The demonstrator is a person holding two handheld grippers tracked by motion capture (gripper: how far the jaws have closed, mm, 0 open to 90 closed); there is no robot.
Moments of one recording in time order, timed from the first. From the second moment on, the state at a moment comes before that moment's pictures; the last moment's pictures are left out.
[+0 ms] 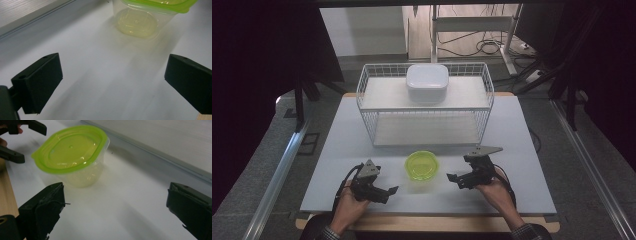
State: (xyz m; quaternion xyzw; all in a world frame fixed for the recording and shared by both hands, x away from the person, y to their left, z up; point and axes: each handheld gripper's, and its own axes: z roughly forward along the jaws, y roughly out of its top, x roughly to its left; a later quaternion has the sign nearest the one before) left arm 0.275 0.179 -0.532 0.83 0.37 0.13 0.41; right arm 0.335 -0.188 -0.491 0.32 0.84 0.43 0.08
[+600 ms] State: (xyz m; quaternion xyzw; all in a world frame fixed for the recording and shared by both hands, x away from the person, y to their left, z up) left arm 0.276 0.180 -0.534 0.83 0.37 0.13 0.41; right arm 0.370 -0.155 -0.476 0.35 0.83 0.43 0.03
